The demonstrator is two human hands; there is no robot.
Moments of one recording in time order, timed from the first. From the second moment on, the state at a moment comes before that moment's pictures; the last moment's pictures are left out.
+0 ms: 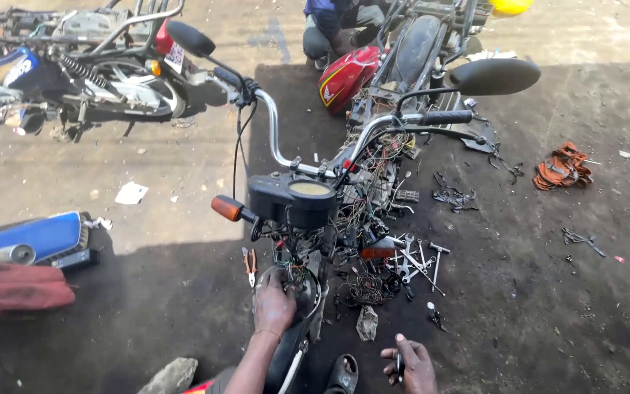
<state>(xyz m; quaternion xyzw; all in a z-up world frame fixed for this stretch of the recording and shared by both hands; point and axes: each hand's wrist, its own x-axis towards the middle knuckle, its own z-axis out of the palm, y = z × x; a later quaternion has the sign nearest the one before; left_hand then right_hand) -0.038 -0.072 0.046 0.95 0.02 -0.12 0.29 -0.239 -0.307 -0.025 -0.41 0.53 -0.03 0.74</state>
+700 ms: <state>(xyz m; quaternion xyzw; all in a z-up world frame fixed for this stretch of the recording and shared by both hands) -0.180 -0.032 0.012 0.83 0.15 -0.36 0.40 -0.165 -0.264 0.071 -0.50 0.29 0.05 0.81</state>
